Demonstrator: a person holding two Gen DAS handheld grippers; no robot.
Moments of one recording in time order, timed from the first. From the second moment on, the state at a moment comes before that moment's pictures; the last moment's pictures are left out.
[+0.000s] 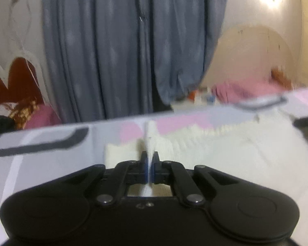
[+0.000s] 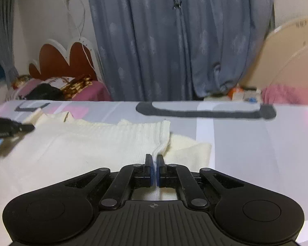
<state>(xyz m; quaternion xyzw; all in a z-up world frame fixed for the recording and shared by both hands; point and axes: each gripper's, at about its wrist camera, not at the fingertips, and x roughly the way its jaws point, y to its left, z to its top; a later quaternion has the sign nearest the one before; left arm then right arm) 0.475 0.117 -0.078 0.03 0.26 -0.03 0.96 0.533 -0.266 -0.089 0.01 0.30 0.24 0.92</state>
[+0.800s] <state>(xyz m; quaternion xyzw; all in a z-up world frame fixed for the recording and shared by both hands) 0.475 0.061 -0.089 0.07 0.31 -0.05 0.95 0.517 -0.162 -0.091 -0.05 0.33 0.30 0.89</state>
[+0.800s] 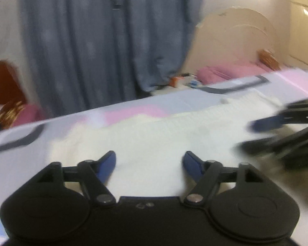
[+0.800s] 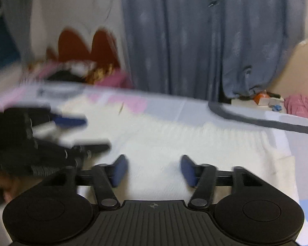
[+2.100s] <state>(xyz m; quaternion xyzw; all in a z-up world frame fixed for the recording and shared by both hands) 0.298 0.092 -0.099 0.01 0.34 0.01 0.94 0.341 -0.230 -0.097 -0.05 0.35 0.22 0.91</state>
